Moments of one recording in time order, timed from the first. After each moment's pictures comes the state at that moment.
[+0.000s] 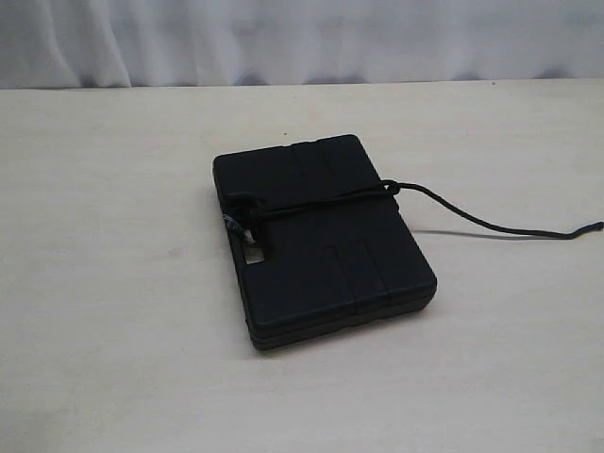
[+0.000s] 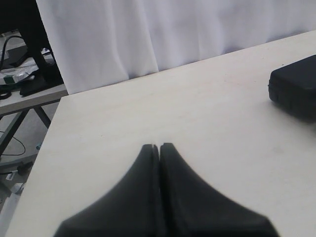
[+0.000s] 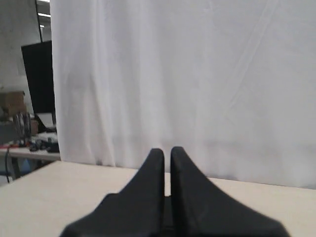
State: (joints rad) left arm -0.04 0.00 0.00 0.05 0.30 0.13; right arm 0.39 0.01 -0.11 -0.45 0.00 0.51
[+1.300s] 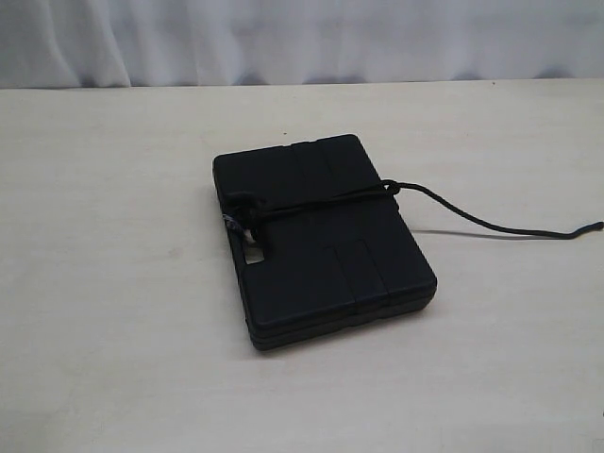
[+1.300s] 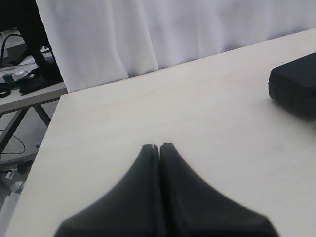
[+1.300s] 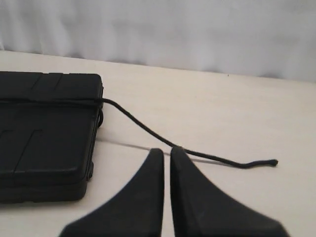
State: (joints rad) left arm -0.04 0.00 0.00 0.05 0.31 0.13; right arm 0.08 0.01 0.00 0.01 0.30 -0.10
